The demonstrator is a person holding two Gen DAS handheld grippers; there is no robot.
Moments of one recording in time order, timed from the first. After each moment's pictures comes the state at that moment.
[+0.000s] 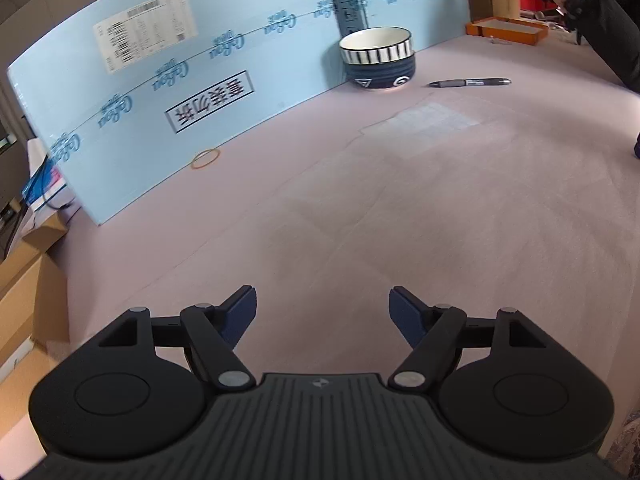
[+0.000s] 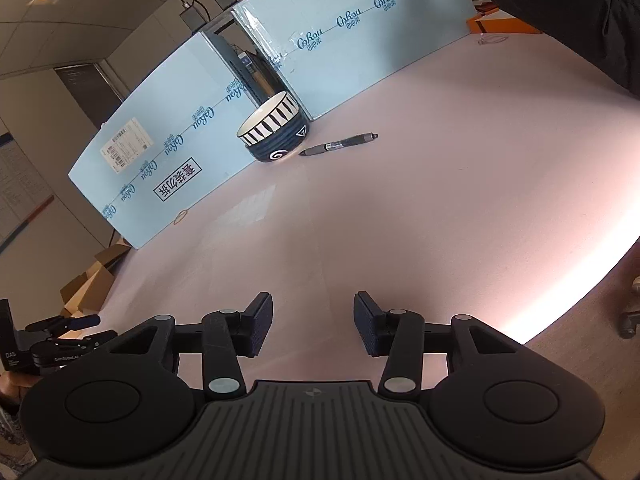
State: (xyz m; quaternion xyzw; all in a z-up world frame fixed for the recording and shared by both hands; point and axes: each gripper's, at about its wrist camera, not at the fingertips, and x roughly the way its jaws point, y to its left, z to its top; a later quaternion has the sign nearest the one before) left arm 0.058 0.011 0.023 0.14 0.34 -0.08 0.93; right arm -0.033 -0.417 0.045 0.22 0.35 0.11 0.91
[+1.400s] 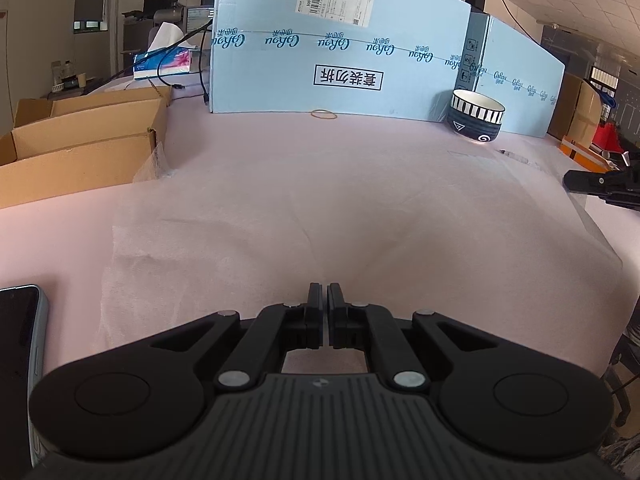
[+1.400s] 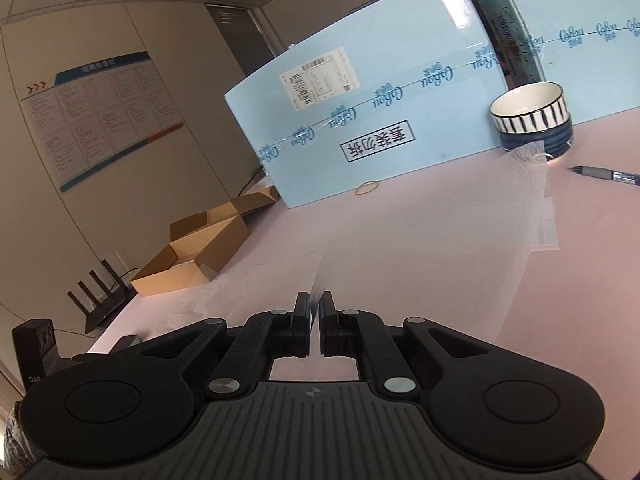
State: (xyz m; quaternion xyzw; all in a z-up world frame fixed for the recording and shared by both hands) left arm -0.030 0.095 0.001 -0.04 0.30 -0.06 0.95; right arm 0.045 -0.186 0.078 0.15 0.29 0.37 0.87
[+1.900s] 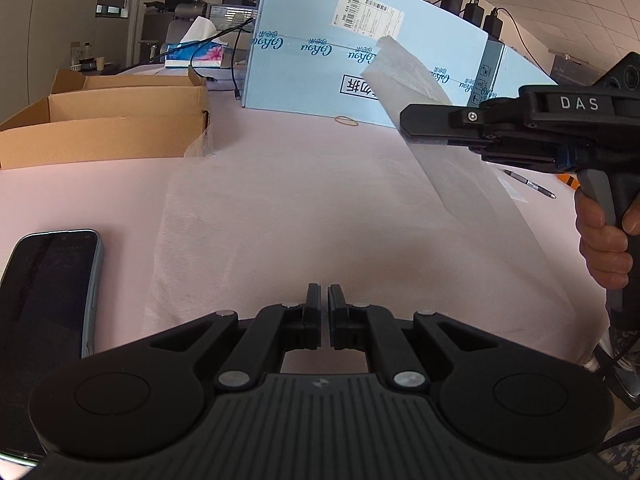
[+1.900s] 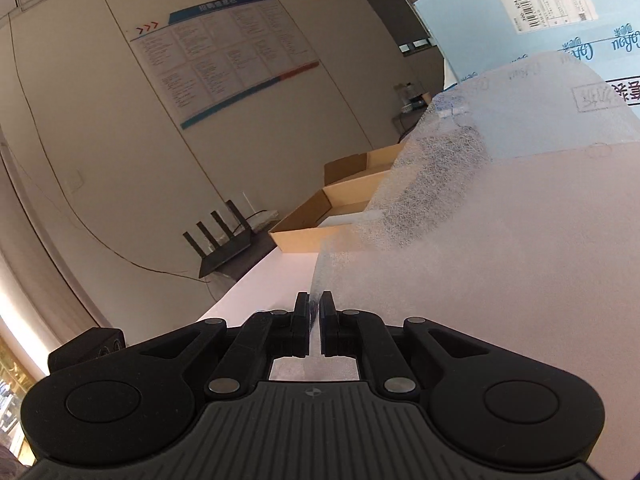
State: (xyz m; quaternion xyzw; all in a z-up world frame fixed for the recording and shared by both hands) left arm -0.080 0.132 0.002 -0.08 0.29 -0.04 0.95; right arm 0.047 -0.010 0.074 0.13 0.32 0.55 0.76
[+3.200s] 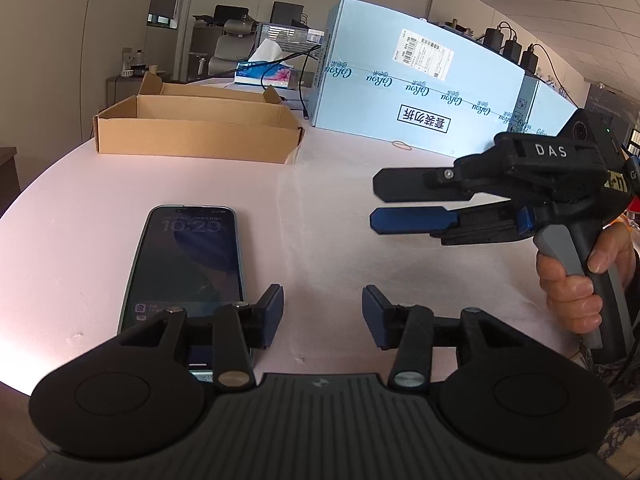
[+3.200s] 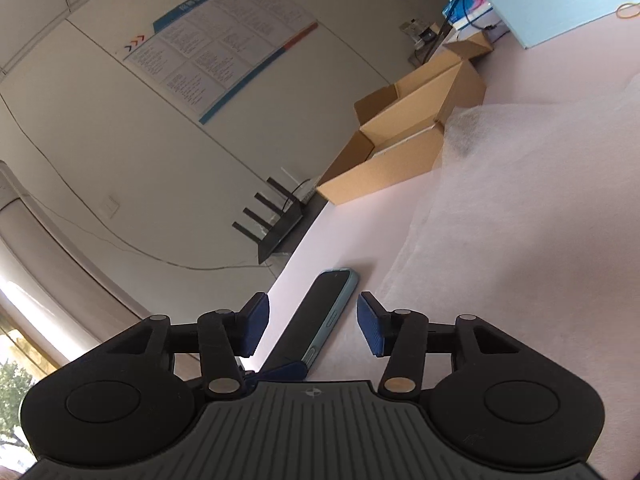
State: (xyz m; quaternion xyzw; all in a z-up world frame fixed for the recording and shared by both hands) left arm -0.149 0.173 0.014 -0.11 0.26 0.00 0.96; right arm 0.043 -0.016 0.045 0.24 0.38 0.52 0.72
